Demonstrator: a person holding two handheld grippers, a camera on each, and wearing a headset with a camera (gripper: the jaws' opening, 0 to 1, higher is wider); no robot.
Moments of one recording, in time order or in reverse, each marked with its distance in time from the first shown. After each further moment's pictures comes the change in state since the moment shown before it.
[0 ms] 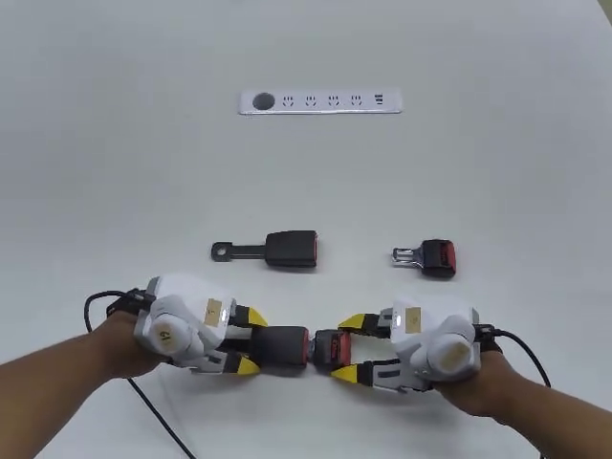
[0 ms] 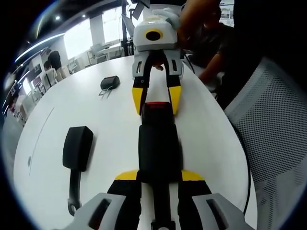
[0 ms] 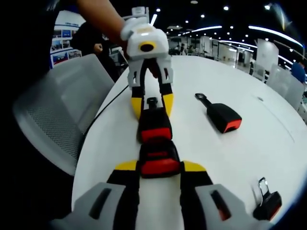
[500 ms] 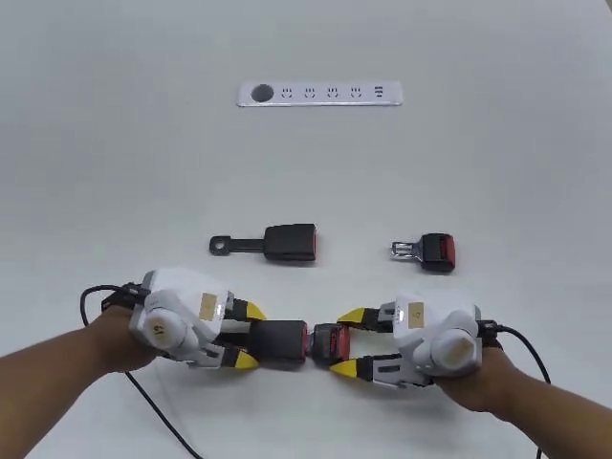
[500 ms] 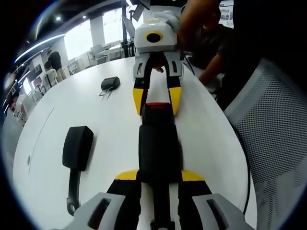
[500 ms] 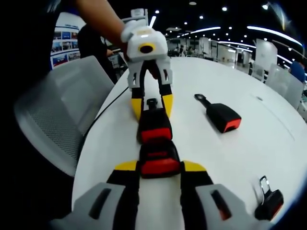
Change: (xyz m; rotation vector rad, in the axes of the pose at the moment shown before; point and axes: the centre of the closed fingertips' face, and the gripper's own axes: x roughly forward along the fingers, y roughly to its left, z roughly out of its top) left arm -0.001 -0.001 0.001 -0.017 -0.013 0.000; right arm 0.000 0.003 0.000 0.012 -0.016 -0.002
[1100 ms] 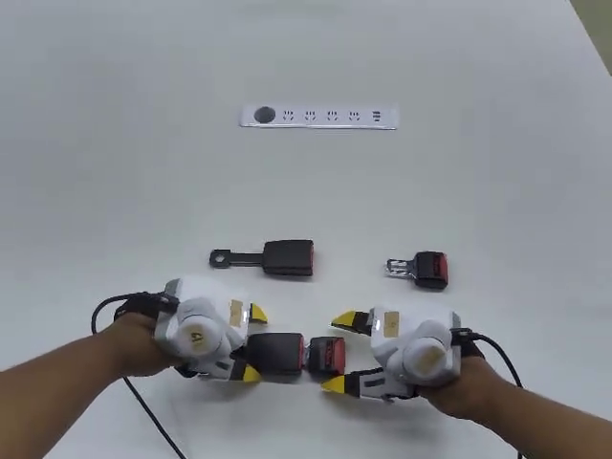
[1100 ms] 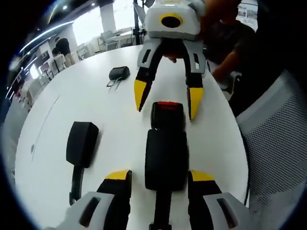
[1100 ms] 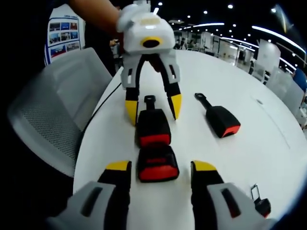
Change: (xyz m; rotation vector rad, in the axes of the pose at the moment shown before) left arm 0.002 0.006 0.014 -0.170 0.093 0.076; right arm -0.002 -0.002 0.011 -0.045 0.092 -0.039
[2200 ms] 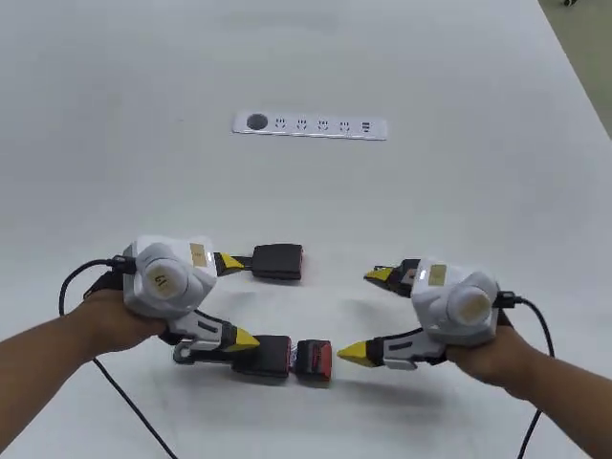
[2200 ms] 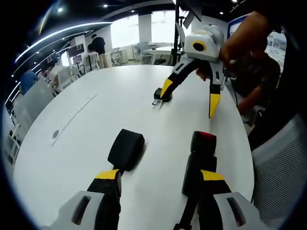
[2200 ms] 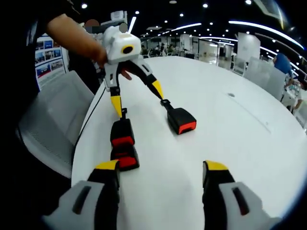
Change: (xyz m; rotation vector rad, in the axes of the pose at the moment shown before) left arm -0.043 0.067 0.018 -0.137 -0.165 0.181; right arm -0.061 -0.072 -0.008 0.150 -0.068 -0.105
